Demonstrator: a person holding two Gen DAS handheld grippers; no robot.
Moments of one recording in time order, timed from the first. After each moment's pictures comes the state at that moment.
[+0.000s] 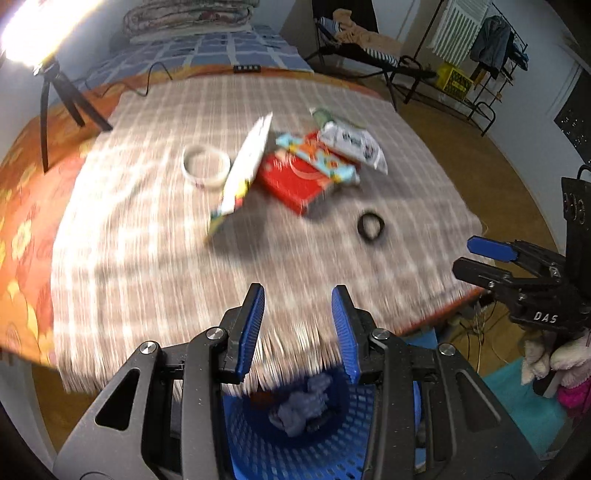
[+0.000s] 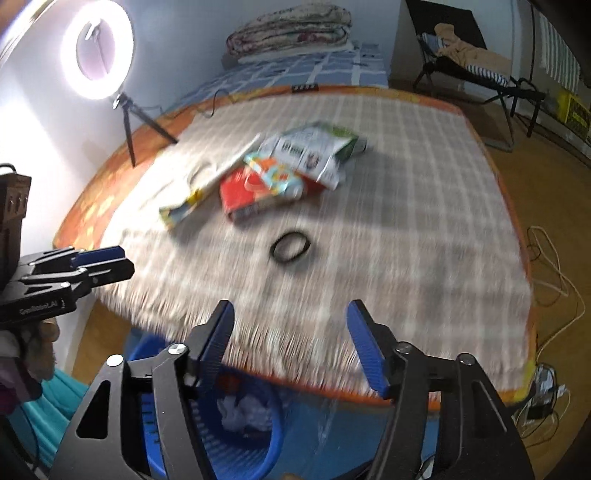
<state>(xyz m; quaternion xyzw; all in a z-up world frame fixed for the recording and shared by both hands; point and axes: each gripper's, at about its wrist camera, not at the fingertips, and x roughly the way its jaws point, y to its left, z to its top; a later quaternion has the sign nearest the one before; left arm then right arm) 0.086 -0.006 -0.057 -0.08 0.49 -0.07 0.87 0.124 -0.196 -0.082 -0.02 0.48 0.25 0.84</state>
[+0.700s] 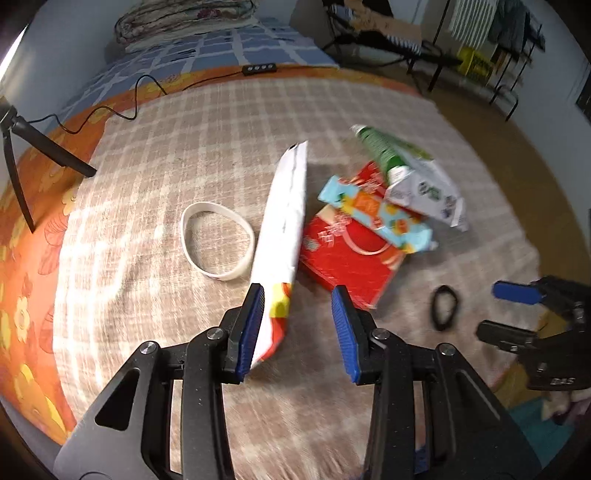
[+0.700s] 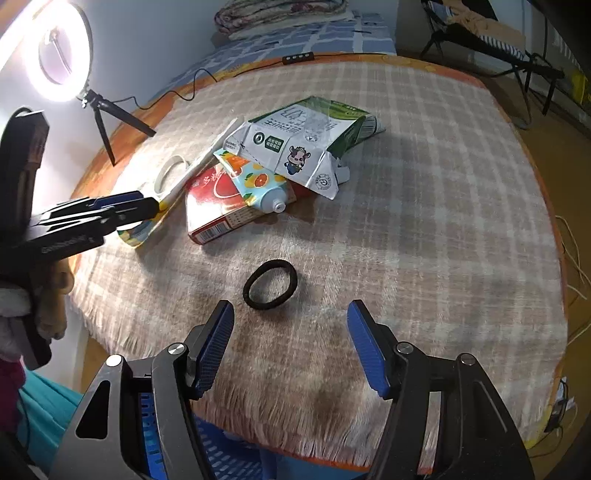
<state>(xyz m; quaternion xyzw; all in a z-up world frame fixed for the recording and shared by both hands) 0.195 0.004 -0.089 -0.02 0.52 -0.04 0.86 0.196 -0.172 -0.125 -0.01 0.53 0.26 0.81</state>
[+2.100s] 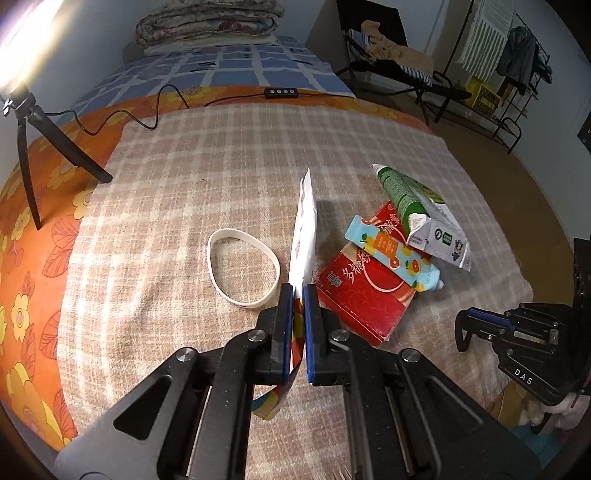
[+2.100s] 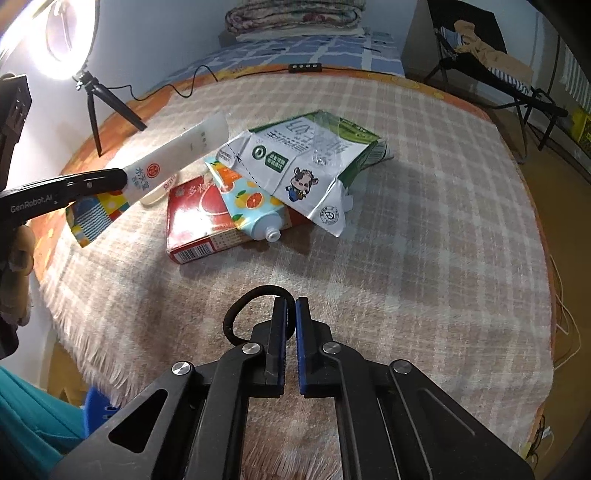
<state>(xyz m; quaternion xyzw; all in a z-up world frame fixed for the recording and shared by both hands) 0.199 0.034 -0.075 -0.07 0.47 -0.03 0.88 0.210 -0.151 -0.129 -0.06 0.50 0.24 0.83</state>
